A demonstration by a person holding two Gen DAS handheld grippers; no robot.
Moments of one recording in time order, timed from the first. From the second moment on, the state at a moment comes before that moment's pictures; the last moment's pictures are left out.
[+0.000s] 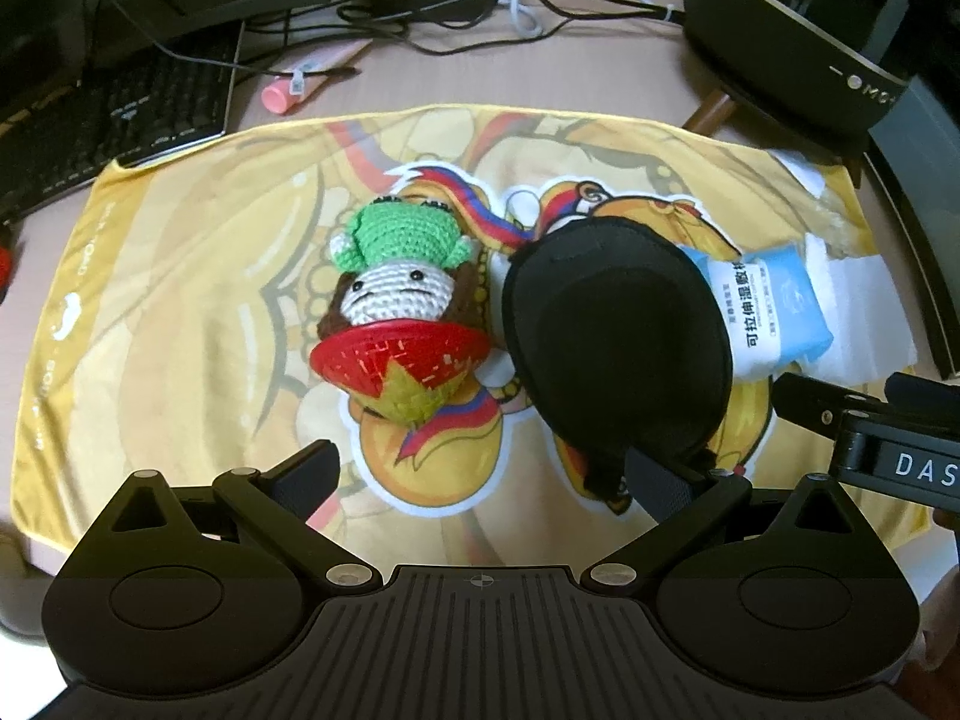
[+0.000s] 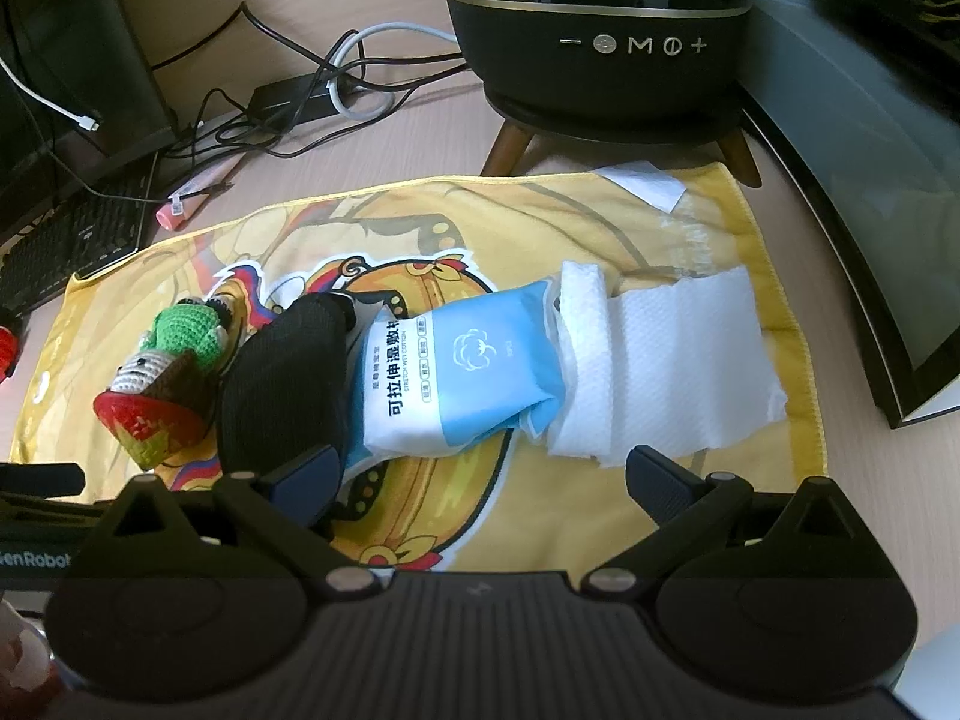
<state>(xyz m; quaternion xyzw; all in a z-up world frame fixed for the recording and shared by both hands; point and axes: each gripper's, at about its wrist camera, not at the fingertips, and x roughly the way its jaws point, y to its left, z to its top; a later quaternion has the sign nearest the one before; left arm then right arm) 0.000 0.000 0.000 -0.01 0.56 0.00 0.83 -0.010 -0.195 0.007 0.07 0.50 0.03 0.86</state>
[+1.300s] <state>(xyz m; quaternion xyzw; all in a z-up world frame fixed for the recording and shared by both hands) 0.001 0.006 -0.003 -0.01 0.57 -0.01 0.82 -0.009 -0.190 0.004 0.07 0.52 0.04 0.85</state>
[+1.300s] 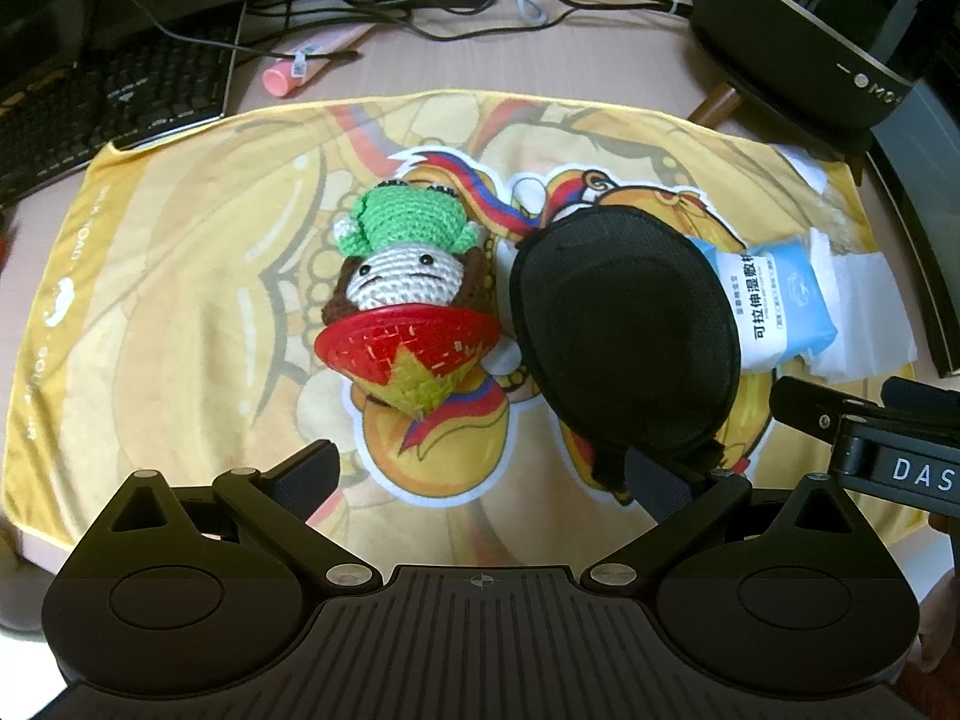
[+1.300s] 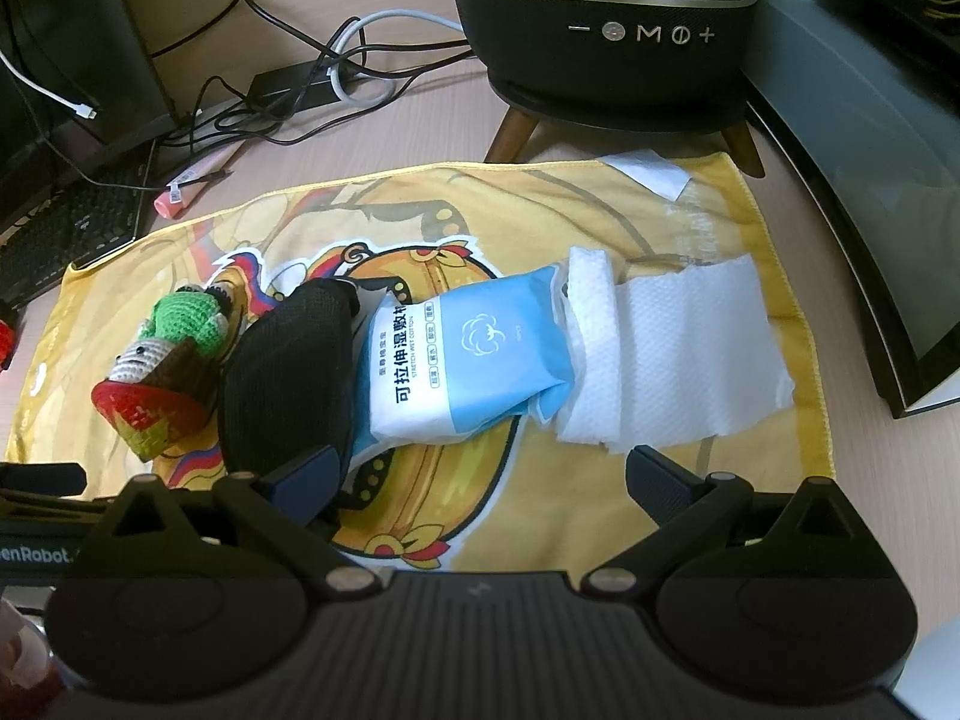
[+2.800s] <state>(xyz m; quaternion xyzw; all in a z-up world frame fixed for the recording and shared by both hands) 0.003 0.007 0.028 0.01 0.42 -0.10 0.90 -0.001 -0.264 0.021 0.07 0.37 0.06 0.93</state>
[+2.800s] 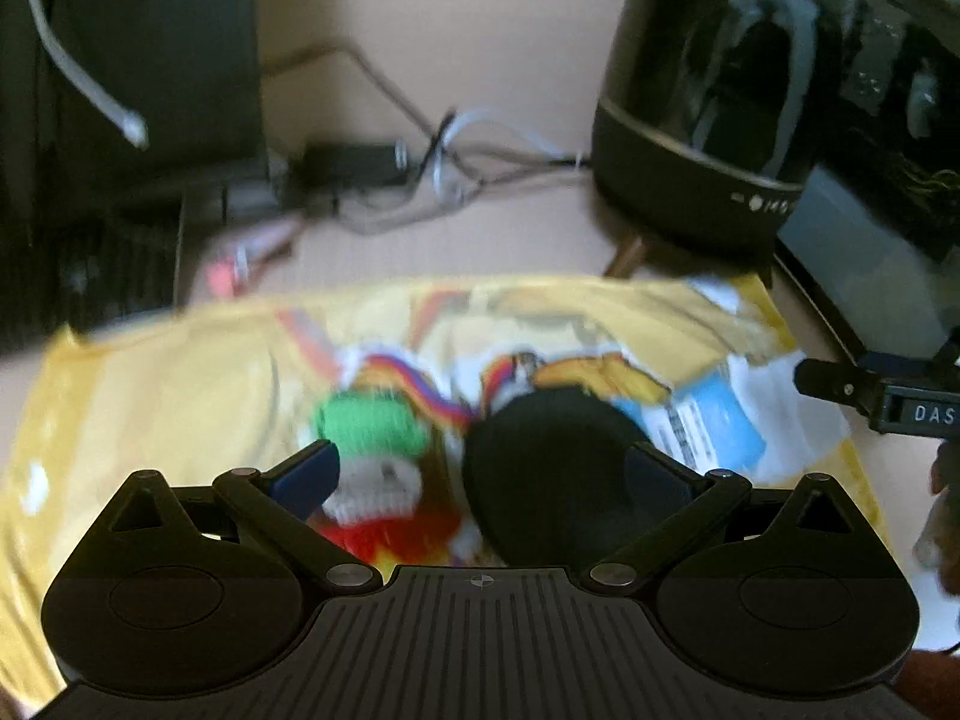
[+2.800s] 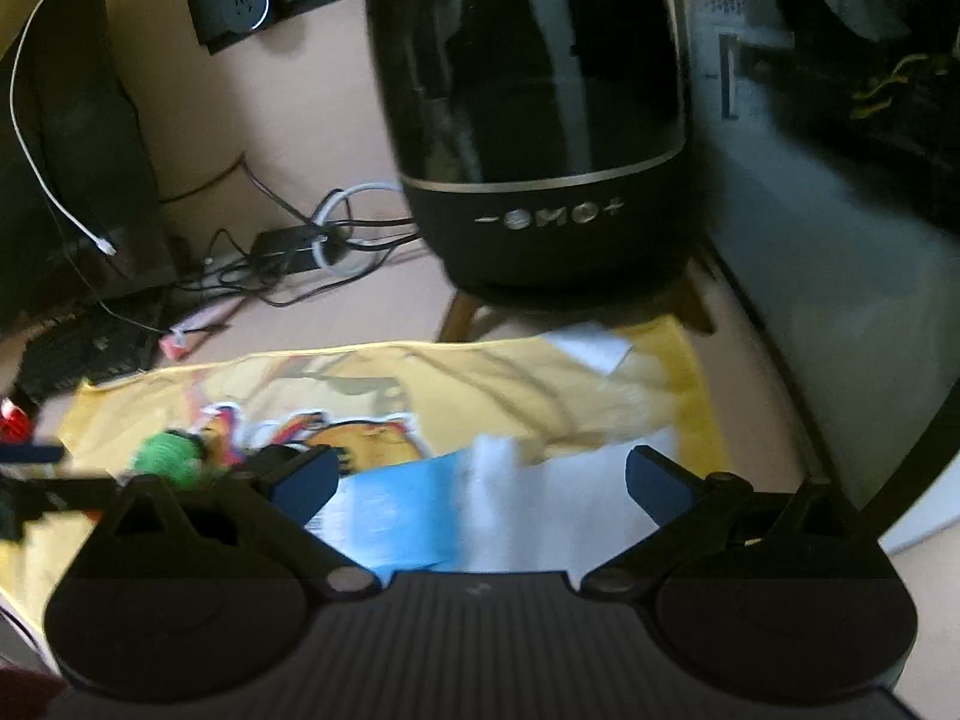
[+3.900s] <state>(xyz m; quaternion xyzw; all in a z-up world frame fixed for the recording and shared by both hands) 0.019 -0.044 0.013 0.04 0.46 -0.30 0.83 0.046 -0.263 -0.040 -0.08 0.45 0.06 0.89</state>
